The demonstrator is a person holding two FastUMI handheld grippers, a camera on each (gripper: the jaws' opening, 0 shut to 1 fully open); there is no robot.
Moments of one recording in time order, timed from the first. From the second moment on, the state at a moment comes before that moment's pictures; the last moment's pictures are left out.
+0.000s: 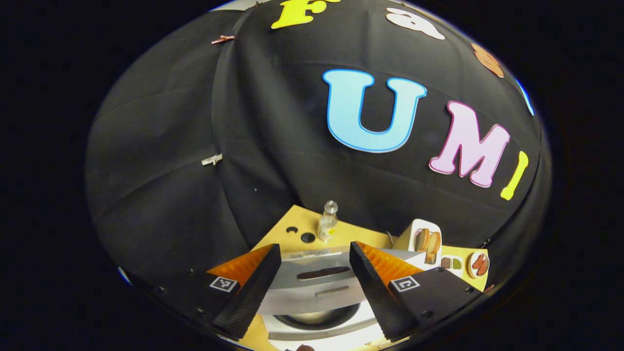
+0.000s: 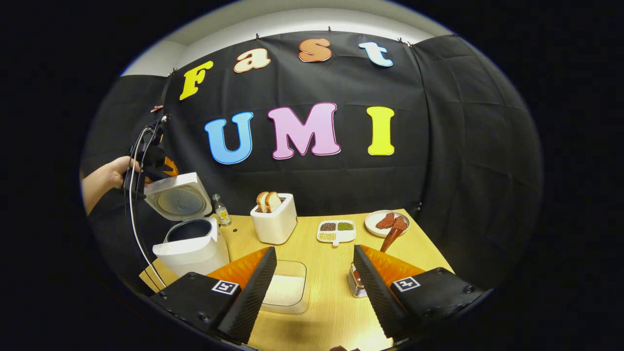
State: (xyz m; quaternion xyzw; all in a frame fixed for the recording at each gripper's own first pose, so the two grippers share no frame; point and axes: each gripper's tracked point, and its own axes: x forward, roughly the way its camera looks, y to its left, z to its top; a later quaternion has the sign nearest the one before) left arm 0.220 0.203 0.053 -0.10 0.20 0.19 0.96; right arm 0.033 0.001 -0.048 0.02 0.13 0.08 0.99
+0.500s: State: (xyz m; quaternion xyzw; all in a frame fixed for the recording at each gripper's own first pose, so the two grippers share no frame) left arm 0.180 0.142 -0.066 -0.09 0.26 0.20 0.94; right arm 0.037 -0.005 -0.078 0.02 0.17 0.11 0.98
